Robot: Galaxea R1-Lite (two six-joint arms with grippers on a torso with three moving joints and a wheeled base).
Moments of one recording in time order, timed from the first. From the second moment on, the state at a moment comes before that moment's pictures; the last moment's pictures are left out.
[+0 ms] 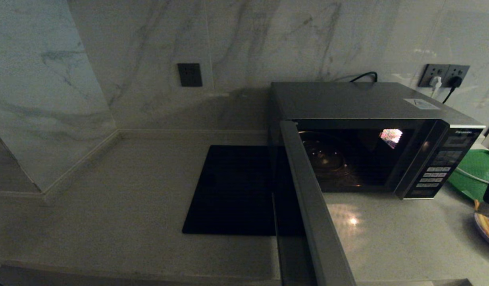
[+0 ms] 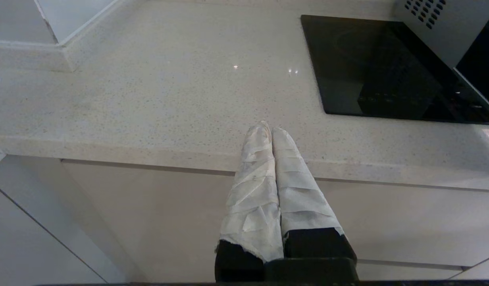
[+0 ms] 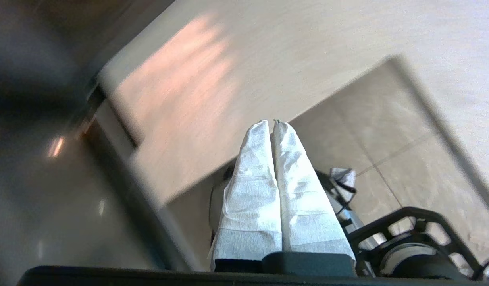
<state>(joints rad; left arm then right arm) 0.00 0.00 0.00 0.00 0.02 -0.07 0.41 1.31 -1.28 0.99 -0.49 1.06</state>
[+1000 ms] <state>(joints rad) 0.00 0.00 0.00 0.00 0.02 -0.07 -0.67 1.50 -1.22 0.57 -0.38 0.79</state>
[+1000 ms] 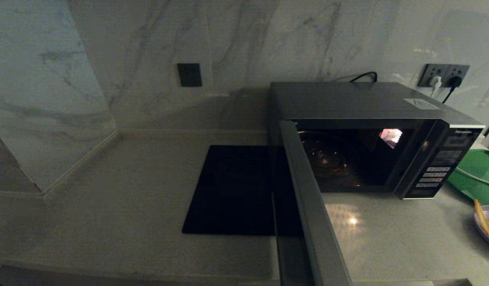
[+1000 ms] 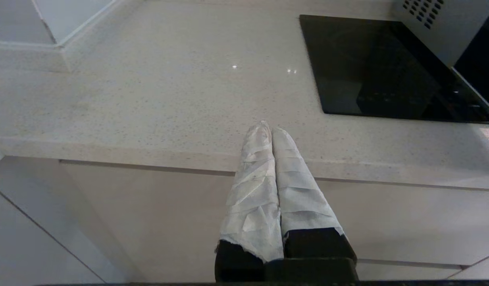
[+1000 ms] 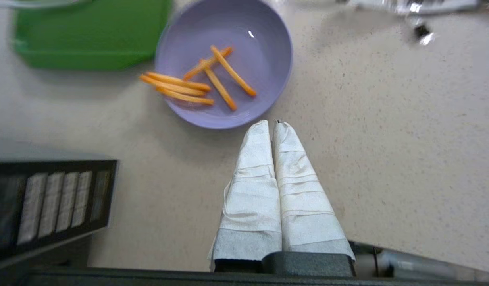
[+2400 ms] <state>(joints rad) 0.00 0.00 0.00 0.00 0.02 -0.07 -0.94 2.01 -1.57 0.69 0.07 0.64</state>
